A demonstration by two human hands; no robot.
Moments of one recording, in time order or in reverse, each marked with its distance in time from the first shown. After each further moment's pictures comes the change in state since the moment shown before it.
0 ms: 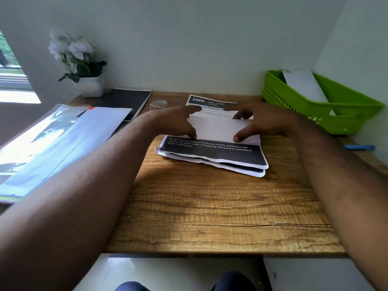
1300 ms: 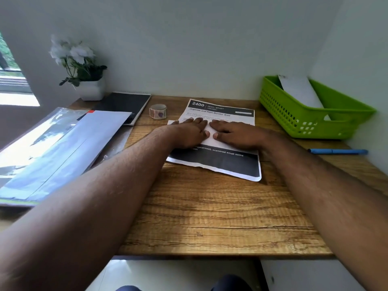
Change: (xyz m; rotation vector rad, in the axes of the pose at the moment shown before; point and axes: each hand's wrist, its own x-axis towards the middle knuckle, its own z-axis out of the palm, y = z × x) left_hand 0.019 0.011 0.030 0.433 -0.050 0.006; right_hand 0.023 -0.012 0.041 -0.114 -0.112 -0.085
